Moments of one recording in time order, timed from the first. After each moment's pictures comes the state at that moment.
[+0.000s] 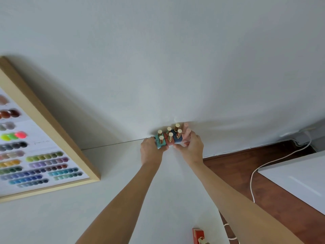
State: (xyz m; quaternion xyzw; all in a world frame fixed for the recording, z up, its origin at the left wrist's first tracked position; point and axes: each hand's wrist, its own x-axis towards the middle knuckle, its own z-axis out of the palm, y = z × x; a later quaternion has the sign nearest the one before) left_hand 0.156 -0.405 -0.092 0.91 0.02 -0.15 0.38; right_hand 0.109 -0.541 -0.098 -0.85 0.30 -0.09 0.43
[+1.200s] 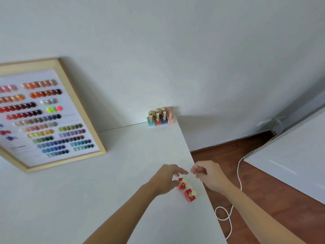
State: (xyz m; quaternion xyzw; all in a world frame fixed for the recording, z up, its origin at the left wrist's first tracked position) left_hand -0.045 -0.363 -0.022 0.82 -0.34 -0.34 0.31; right_hand -0.132 -0.543 -0.002 -0.89 0.20 0.12 0.40
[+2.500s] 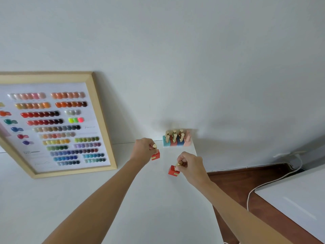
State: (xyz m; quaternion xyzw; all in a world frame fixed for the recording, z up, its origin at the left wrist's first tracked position) left_hand 0.127 -0.322 -0.006 0.92 -0.07 -0.15 0.36; right_hand 0.014 -0.490 -0.004 -0.92 0.13 0.01 0.38
